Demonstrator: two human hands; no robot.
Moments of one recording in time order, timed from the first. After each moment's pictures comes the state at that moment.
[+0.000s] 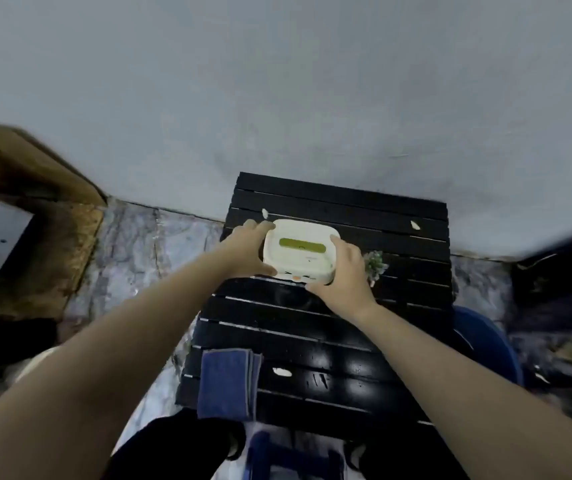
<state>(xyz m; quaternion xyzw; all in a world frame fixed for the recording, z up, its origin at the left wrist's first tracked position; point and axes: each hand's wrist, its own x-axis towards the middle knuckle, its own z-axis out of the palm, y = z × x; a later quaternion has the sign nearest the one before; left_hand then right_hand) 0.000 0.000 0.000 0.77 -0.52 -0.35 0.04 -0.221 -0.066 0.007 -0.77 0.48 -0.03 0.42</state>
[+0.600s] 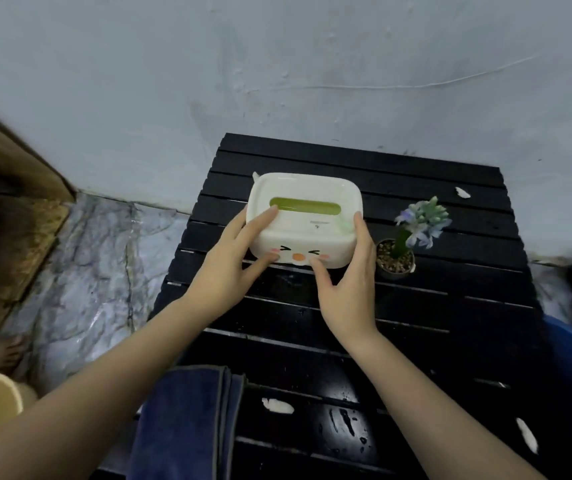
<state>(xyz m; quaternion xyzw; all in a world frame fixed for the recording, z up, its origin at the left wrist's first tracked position) -0.038 0.054 -0.160 0.72 -0.56 -0.16 0.38 -0.220 -0.030 -0.171 -0.72 0.44 -0.35 0.42</state>
